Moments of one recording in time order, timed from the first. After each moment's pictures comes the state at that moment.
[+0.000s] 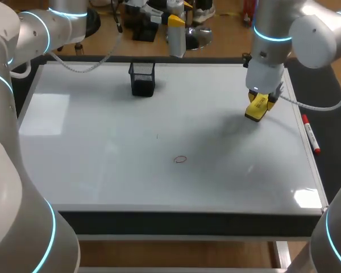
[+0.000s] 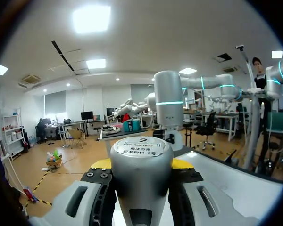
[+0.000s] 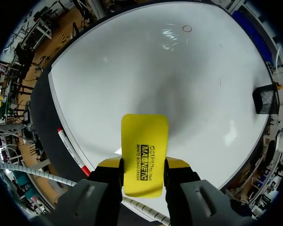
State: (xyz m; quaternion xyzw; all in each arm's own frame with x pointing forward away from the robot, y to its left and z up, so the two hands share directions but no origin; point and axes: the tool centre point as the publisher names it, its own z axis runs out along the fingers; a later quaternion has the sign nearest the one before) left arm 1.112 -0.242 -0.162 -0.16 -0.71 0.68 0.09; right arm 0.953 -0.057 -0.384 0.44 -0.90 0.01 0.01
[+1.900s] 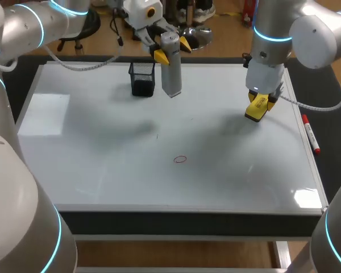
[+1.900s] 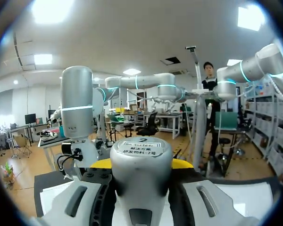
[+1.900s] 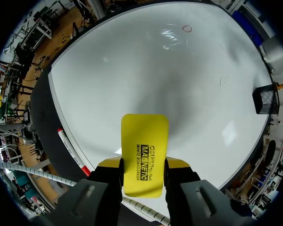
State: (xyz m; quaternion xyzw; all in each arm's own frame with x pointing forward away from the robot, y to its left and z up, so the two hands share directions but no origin) left arm 0.911 -0.211 -0.163 -0.35 -0.65 0.61 0.29; right arm 0.953 -0.057 -0.384 0.44 -0.90 0.01 0.01
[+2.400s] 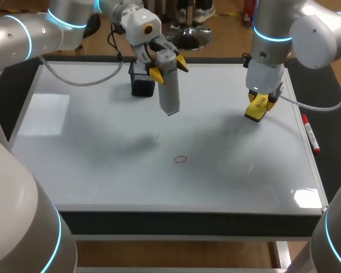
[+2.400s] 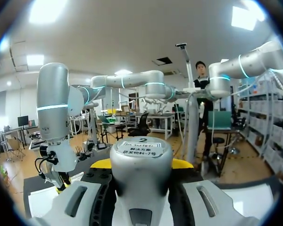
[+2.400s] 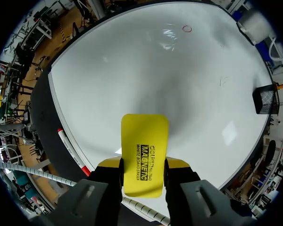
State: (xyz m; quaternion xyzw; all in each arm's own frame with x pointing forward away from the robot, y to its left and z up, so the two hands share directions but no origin) left arm 0.852 -0.202 -0.174 -0.37 -0.64 0.60 0.30; right arm 0.953 -0.057 -0.384 0.44 -0.90 0.01 0.01
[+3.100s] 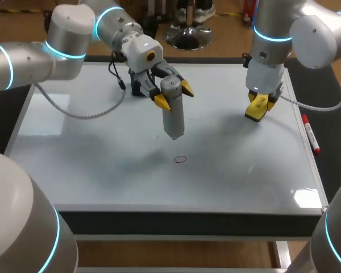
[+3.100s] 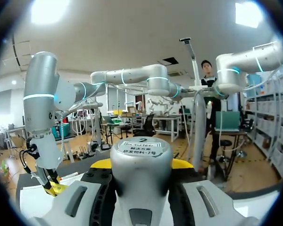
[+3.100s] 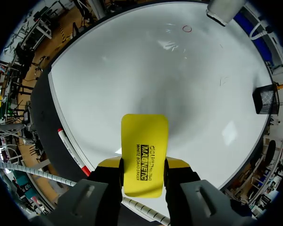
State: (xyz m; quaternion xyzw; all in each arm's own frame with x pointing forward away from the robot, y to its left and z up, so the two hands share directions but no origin) left arm 0.795 -0.216 -0.201 -0.34 -0.64 0.62 0.28; right arm 0.953 -0.057 -0.384 0.44 -0.90 0.01 0.01
